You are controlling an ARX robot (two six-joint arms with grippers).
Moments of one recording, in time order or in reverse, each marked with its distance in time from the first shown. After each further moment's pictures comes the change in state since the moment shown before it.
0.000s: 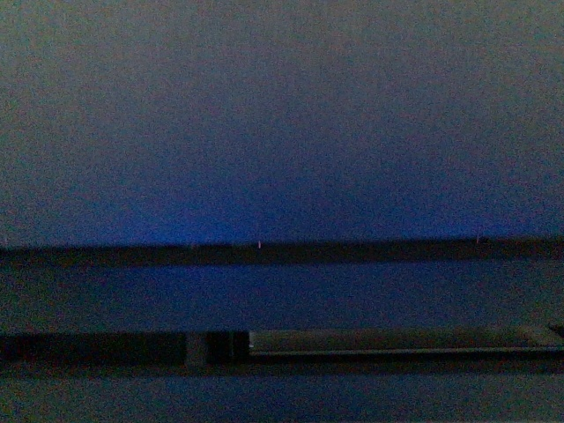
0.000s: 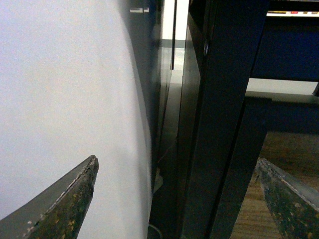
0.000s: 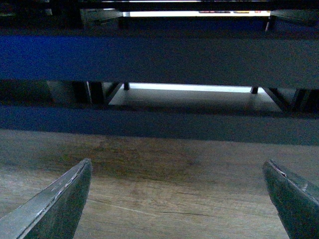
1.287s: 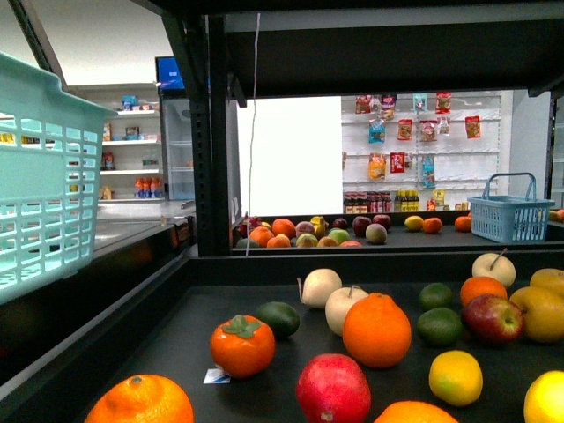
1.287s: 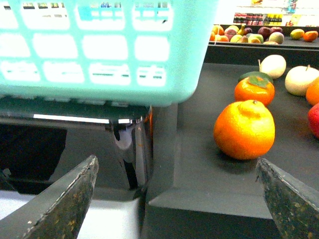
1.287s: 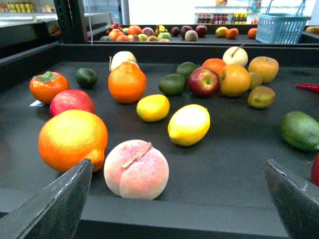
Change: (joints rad) left arm 0.000 0.000 0.000 0.000 0.000 0.000; right arm 0.000 0.000 0.000 0.000 0.000 0.000
